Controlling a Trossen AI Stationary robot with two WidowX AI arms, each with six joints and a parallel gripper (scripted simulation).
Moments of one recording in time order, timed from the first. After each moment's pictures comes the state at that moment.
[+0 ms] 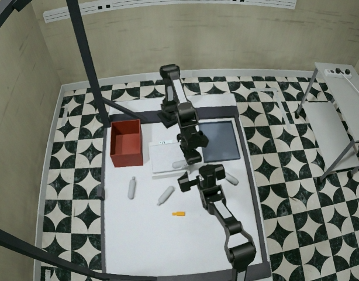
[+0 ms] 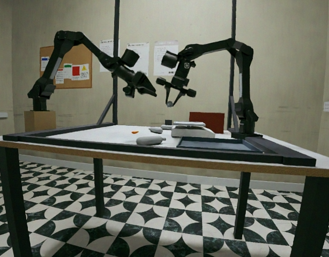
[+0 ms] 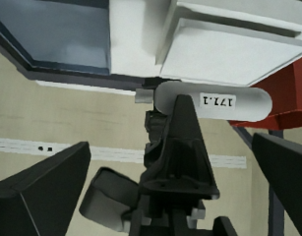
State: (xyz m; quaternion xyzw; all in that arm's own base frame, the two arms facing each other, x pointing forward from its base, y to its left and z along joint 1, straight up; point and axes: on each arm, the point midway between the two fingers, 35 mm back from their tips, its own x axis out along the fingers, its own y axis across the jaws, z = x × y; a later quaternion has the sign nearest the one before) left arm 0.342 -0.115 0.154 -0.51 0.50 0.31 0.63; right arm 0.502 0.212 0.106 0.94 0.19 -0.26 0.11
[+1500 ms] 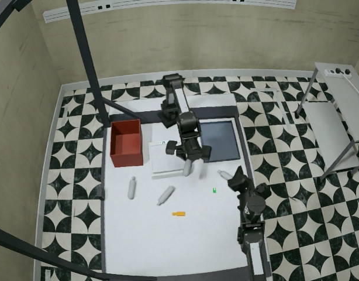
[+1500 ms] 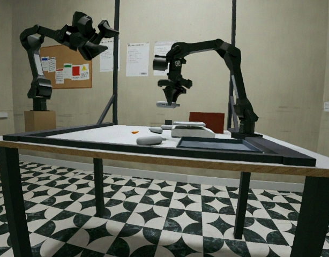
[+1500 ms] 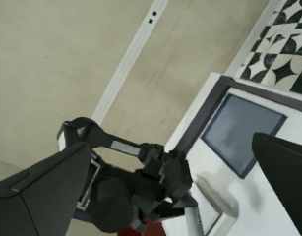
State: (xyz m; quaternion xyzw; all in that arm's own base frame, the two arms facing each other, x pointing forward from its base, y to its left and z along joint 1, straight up) left arm 0.341 -0.116 0.152 -0.67 0.27 0.62 0.29; right arm 0.396 0.049 0.283 0.46 0.09 0.01 0.88
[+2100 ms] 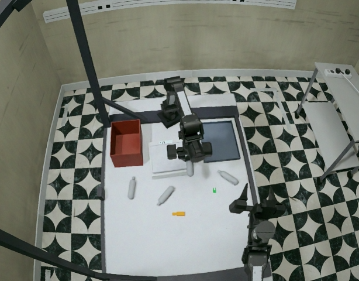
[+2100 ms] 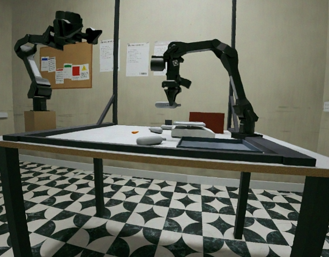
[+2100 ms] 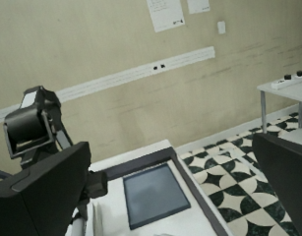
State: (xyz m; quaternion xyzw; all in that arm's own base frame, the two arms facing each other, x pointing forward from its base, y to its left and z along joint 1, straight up) left arm 0.341 -0.115 0.152 -0.68 0.18 0.68 0.18; right arm 0.332 0.008 0.316 0.10 0.00 0.01 1.00
